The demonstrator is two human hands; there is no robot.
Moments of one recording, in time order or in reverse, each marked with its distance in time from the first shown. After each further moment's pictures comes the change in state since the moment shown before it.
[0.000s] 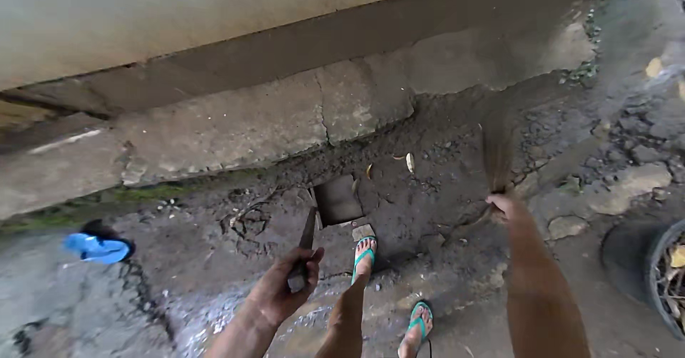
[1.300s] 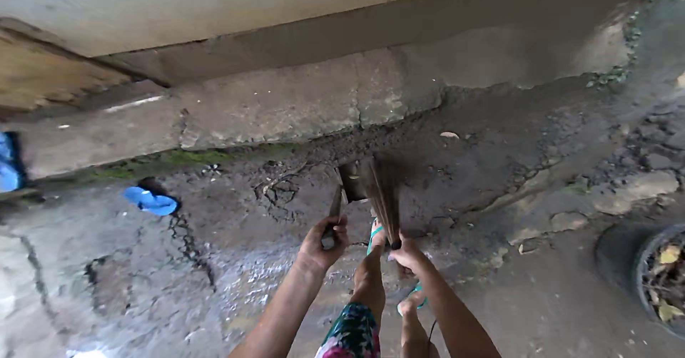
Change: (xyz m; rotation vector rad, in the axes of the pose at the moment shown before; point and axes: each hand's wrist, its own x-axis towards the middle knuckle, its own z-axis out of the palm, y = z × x) left_hand -0.022 0.022 -0.035 -0.361 -0.039 0.003; right_hand -0.291 -0.024 0.226 -0.304 -0.697 -0.161
